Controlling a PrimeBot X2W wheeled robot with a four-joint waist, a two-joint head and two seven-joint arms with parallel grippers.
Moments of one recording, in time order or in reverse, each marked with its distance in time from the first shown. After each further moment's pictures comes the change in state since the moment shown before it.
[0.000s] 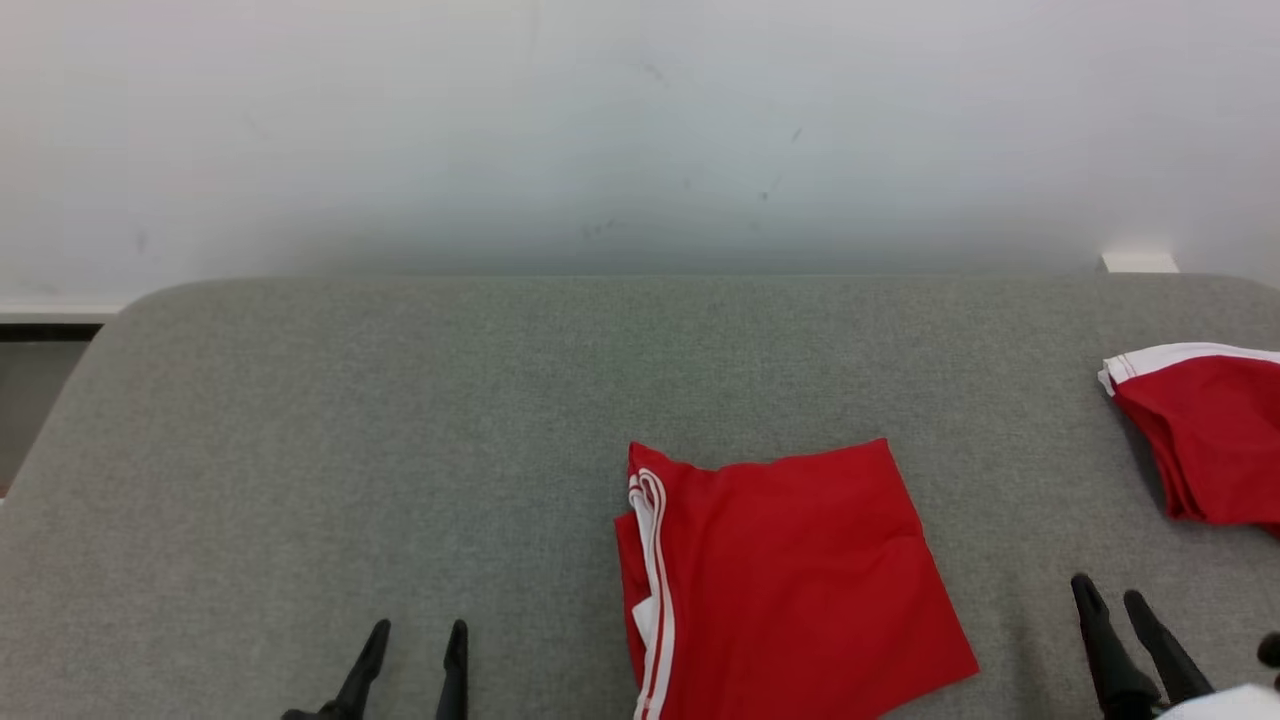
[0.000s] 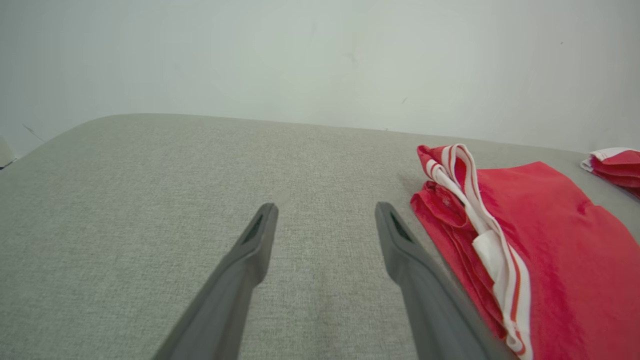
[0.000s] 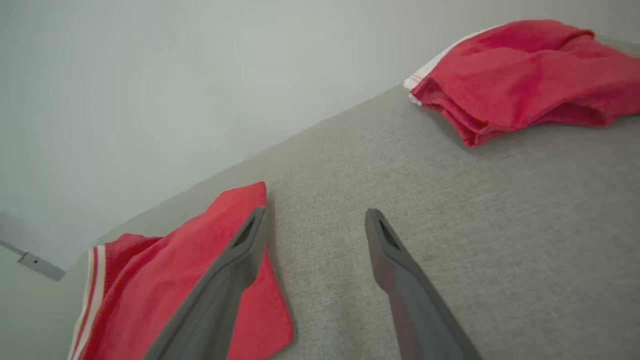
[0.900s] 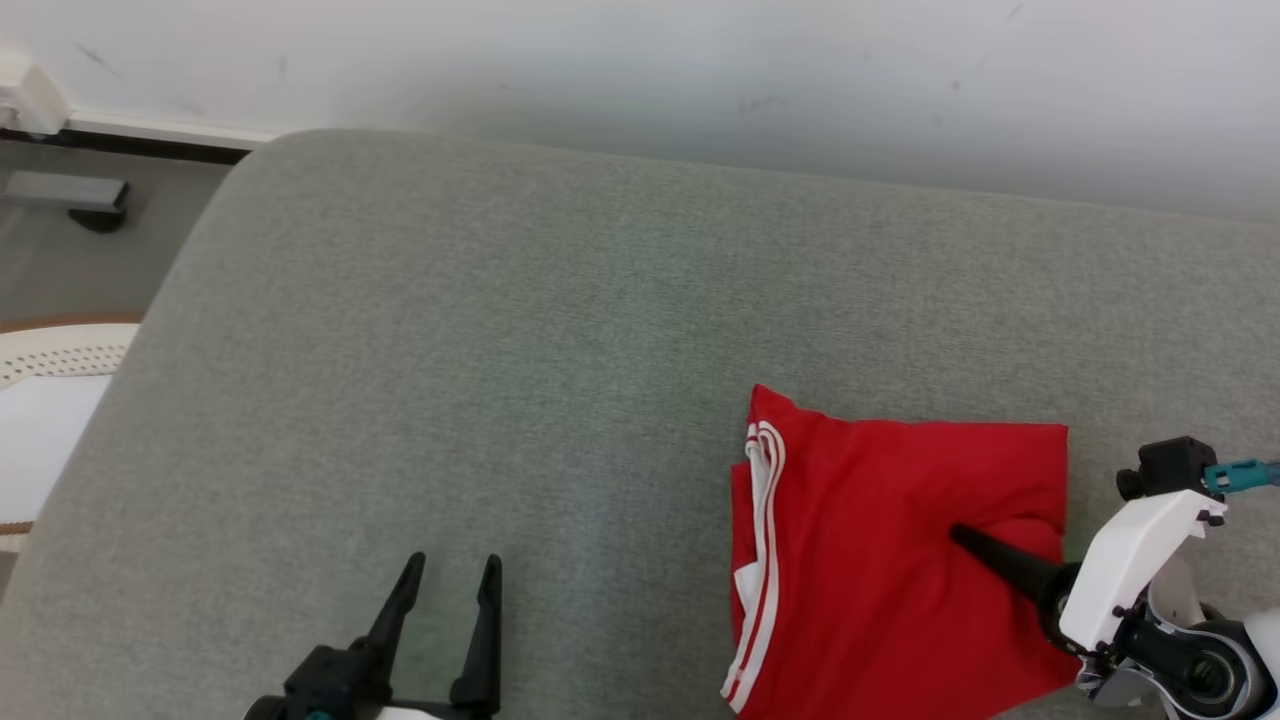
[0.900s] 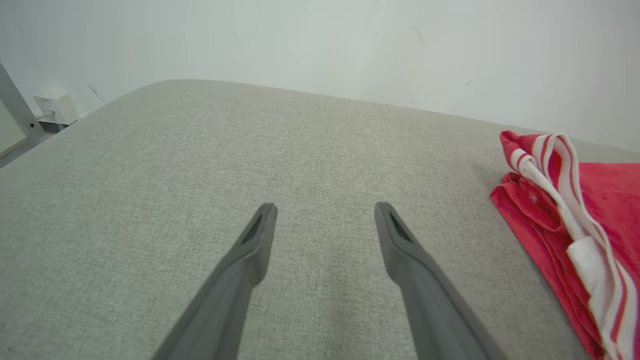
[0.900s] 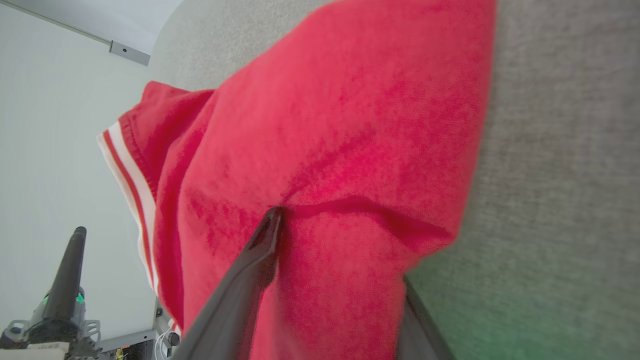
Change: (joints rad) left arm -0.114 0.000 -0.060 0.015 -0.035 0.017 0.000; right arm -0.372 -0.119 0.160 0.105 0.348 0.000 0.791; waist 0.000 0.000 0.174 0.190
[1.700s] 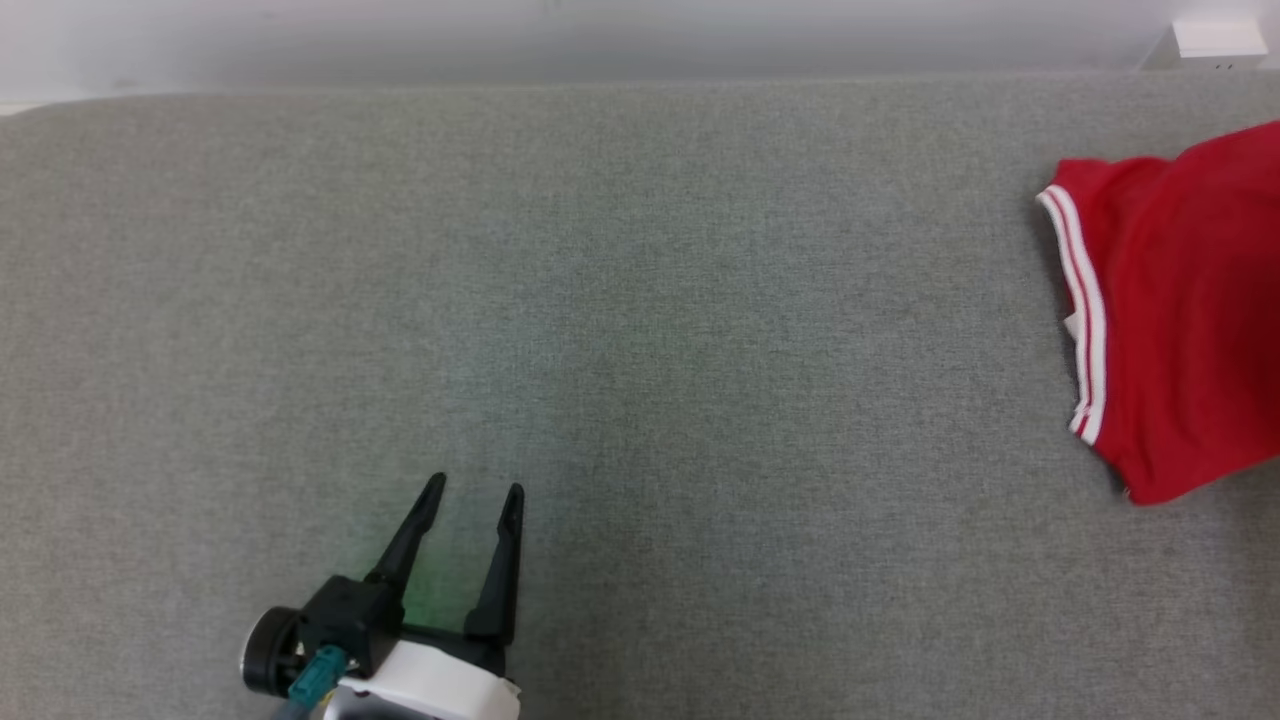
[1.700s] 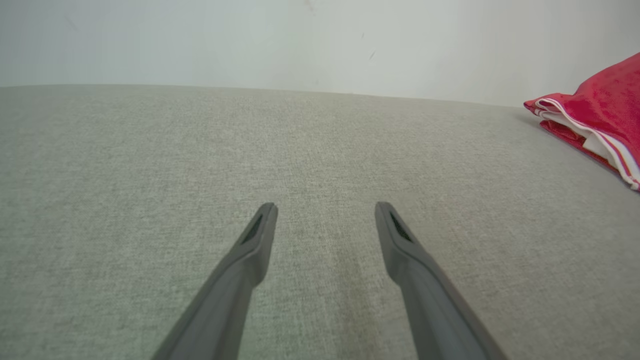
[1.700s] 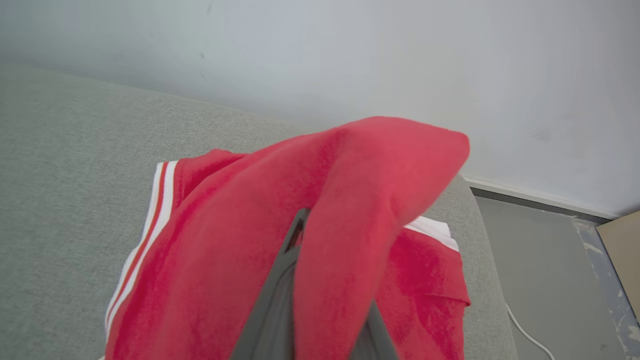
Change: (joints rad) left arm -0.112 -0.001 -0.003 -0.001 0.063 -0.055 0.000; right arm -0.436 -0.348 0.127 0.168 -0.482 0.000 -0.352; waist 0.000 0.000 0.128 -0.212
